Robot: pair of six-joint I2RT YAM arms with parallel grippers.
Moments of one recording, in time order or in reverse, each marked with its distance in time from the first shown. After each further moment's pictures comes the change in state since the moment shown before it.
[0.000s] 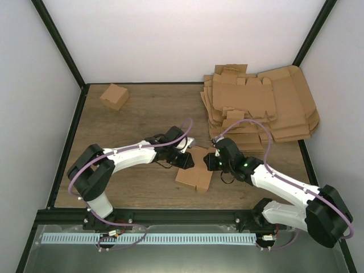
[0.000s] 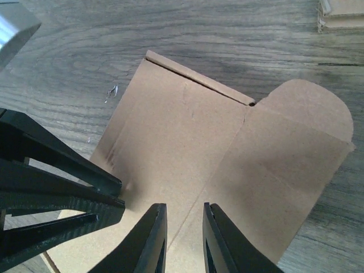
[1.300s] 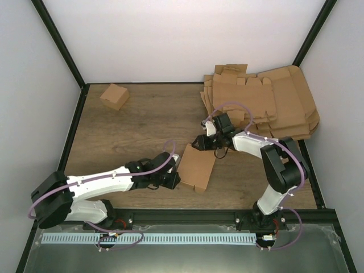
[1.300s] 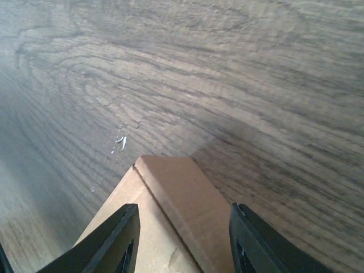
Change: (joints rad) left arm -0.230 -0.432 -0.338 -0.040 -0.373 -0.236; right arm -0.277 0.600 0.349 0.090 -0.476 -0.299
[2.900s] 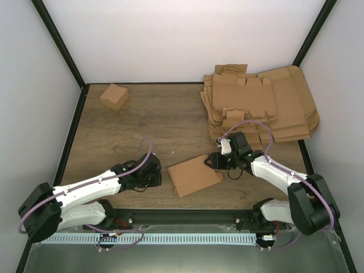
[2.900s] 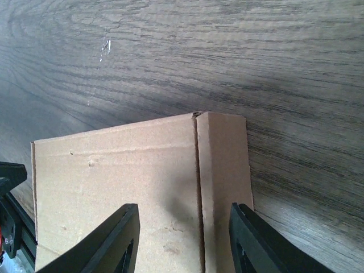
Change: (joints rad) left arm 0.145 -0.155 -0.128 -0.112 -0.063 -0.240; right arm -0.010 -0.441 -0.365 -0.083 0.019 0.122
